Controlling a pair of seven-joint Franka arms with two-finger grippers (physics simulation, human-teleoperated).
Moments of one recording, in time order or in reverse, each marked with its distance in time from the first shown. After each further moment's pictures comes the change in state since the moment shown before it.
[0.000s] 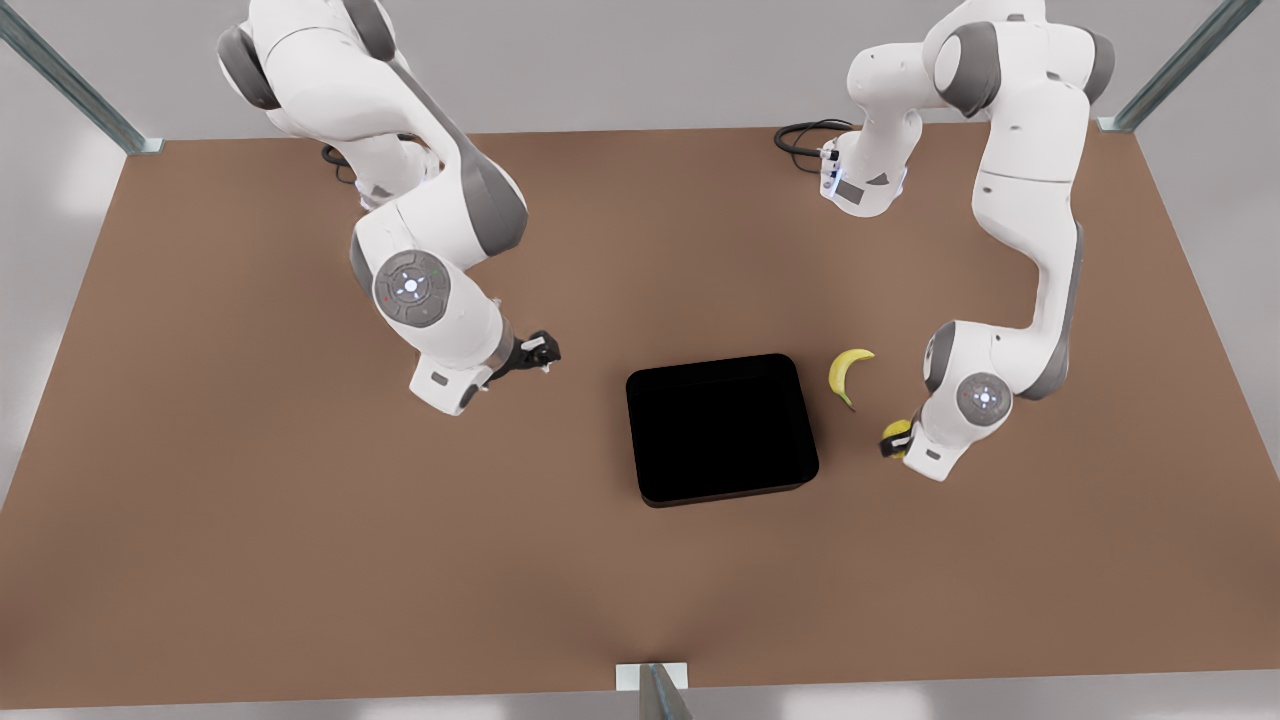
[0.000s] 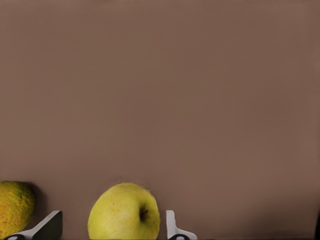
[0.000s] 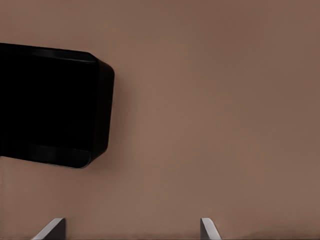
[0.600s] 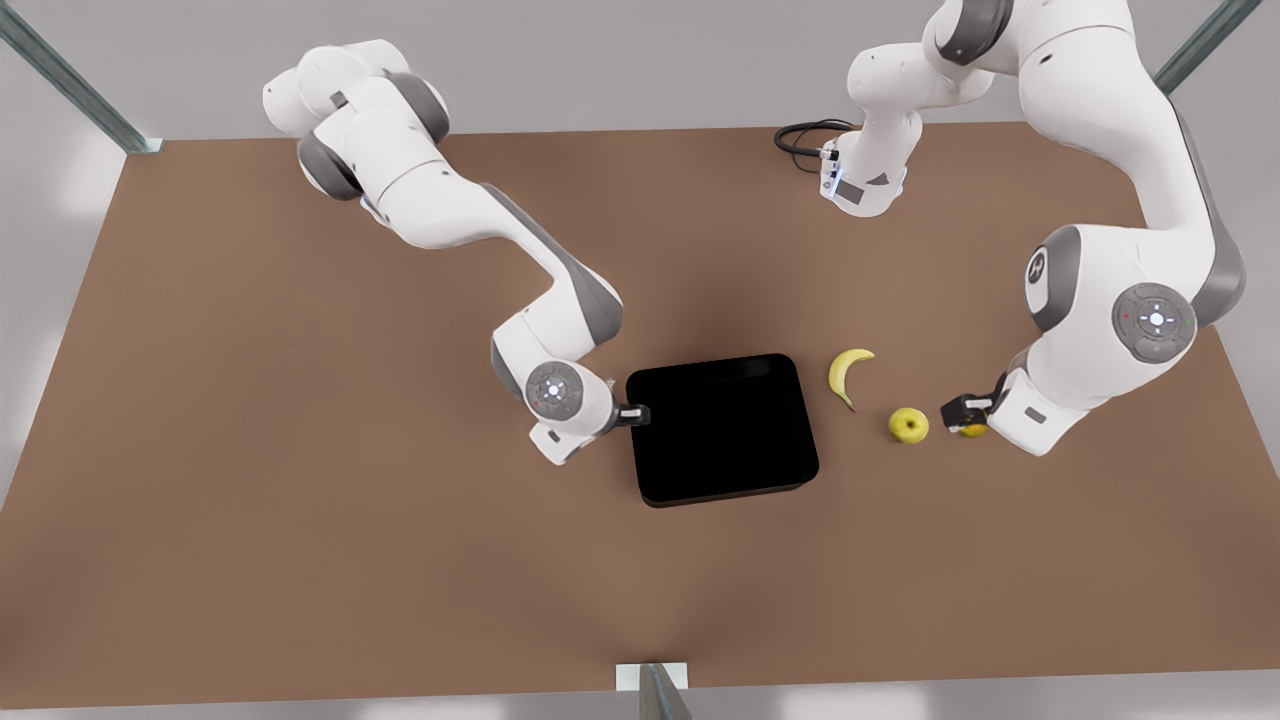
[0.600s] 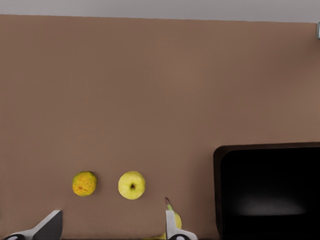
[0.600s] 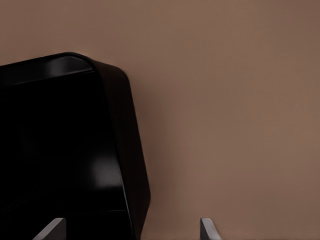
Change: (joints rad) left arm 0.017 -0.125 -0.090 0.573 -0.109 -0.676 0.233; right arm 0.019 0.374 0.138 0.154 -0.031 0.243 0.363
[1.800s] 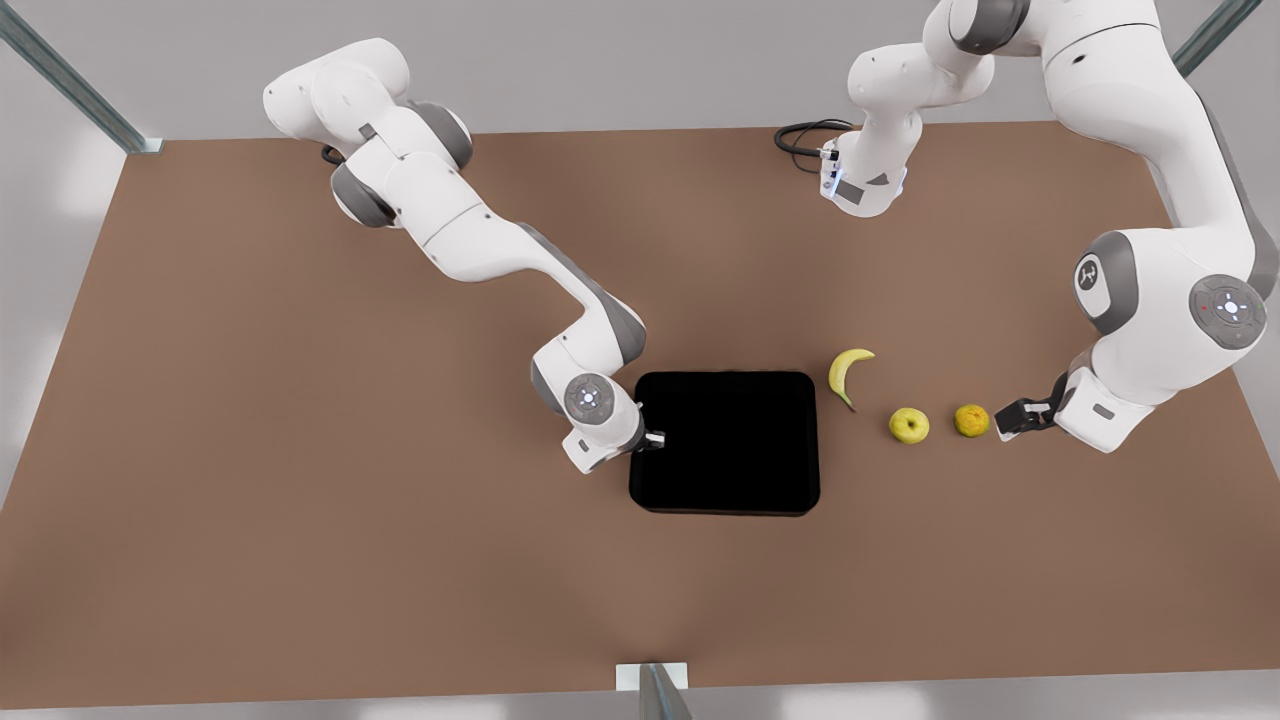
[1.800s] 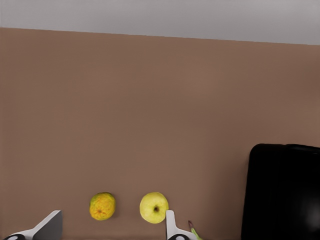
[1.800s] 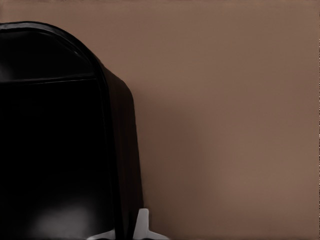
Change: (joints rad) left arm 0.051 -0.078 0.114 -0.175 -0.087 0.214 0.141; right arm 0.045 0.154 0.010 0.006 -0.070 0.273 0.135
